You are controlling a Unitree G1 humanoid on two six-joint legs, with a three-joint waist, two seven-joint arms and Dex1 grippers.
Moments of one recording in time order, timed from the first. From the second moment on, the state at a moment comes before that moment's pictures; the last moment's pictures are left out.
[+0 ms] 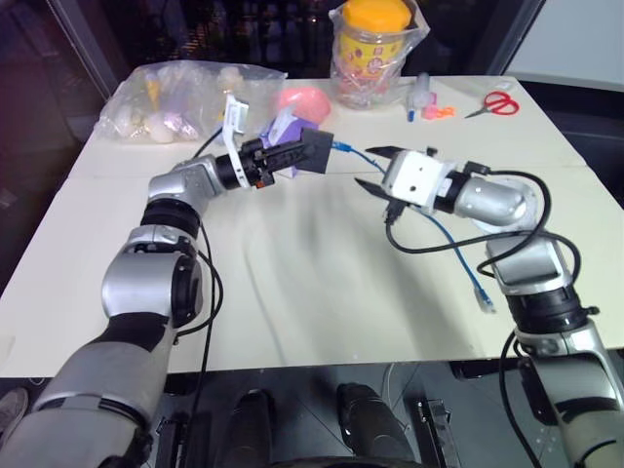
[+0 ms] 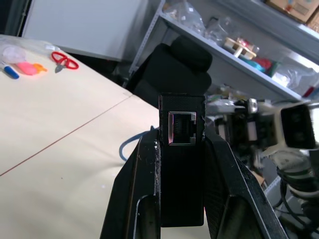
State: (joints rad) left arm -1.23 0.31 0.19 1.15 -0.39 0.41 -1.37; right arm -0.58 -0.62 0.07 -0.11 -0.15 0.15 0.75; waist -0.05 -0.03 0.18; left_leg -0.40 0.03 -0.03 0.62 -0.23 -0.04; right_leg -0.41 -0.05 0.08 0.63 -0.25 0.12
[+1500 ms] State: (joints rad) left arm -0.82 0.13 0.29 0.37 -0.88 1.06 -0.98; right arm -0.35 0.01 -0.23 -0.47 1.05 0.68 0.10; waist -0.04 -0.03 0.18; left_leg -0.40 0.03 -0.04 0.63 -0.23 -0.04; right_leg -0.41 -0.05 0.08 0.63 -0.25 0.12
